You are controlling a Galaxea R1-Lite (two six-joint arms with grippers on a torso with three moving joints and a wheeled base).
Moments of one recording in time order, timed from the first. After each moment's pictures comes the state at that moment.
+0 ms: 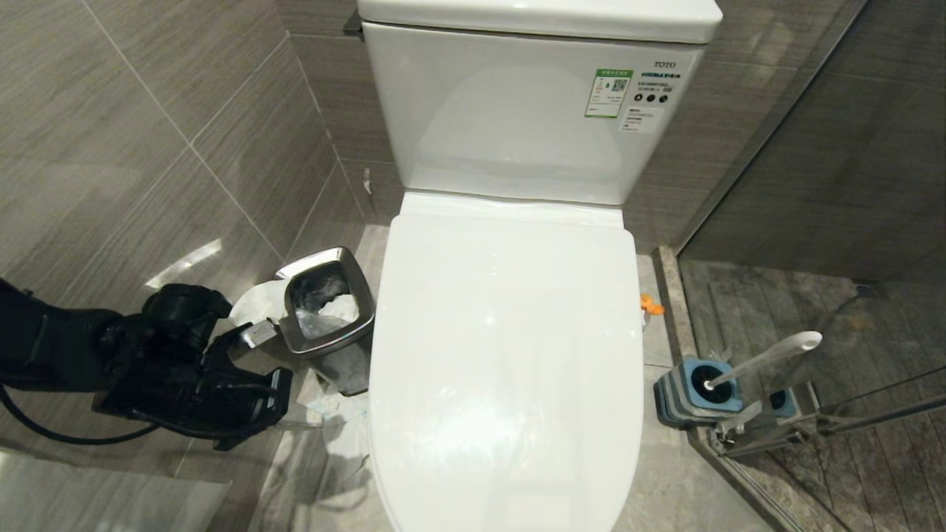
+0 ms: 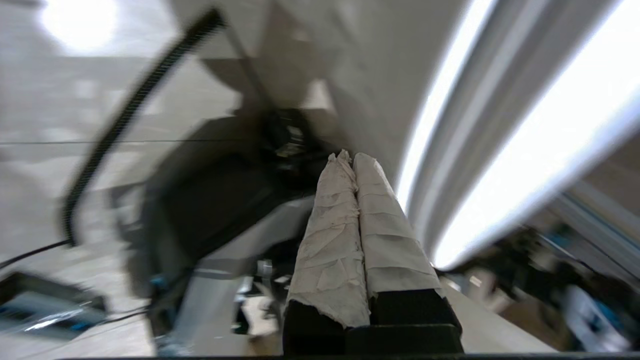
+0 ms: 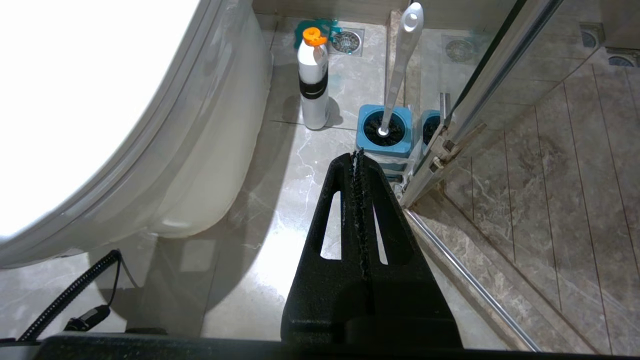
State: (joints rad) left arm -0.04 1.81 -0.95 0.22 -0.60 -0.26; right arm 0.00 0.00 0.00 0.00 -0.04 0.07
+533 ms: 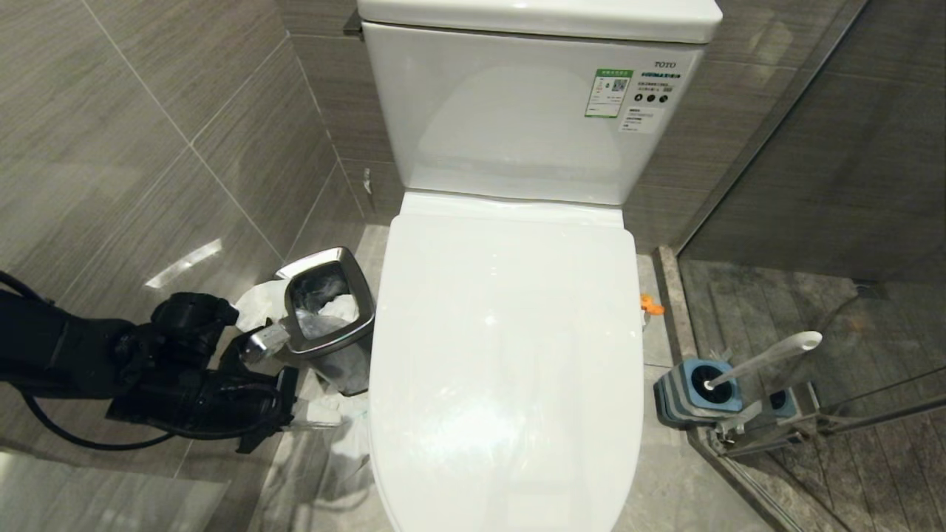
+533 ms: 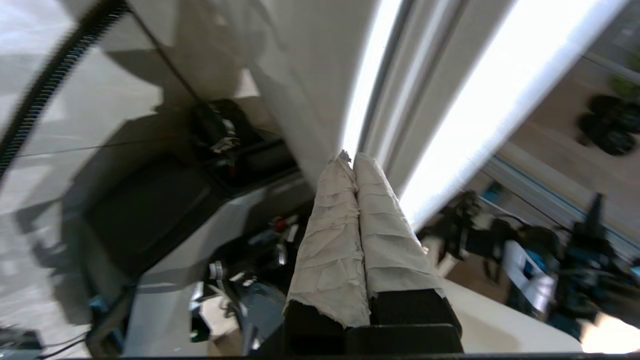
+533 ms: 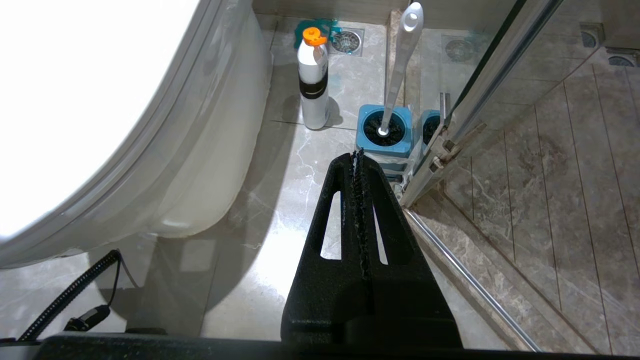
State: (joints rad) left arm -0.04 1.85 -0.93 0.17 -0.80 -0.26; right arm 0.00 0.00 0.00 0.00 -0.04 0.07
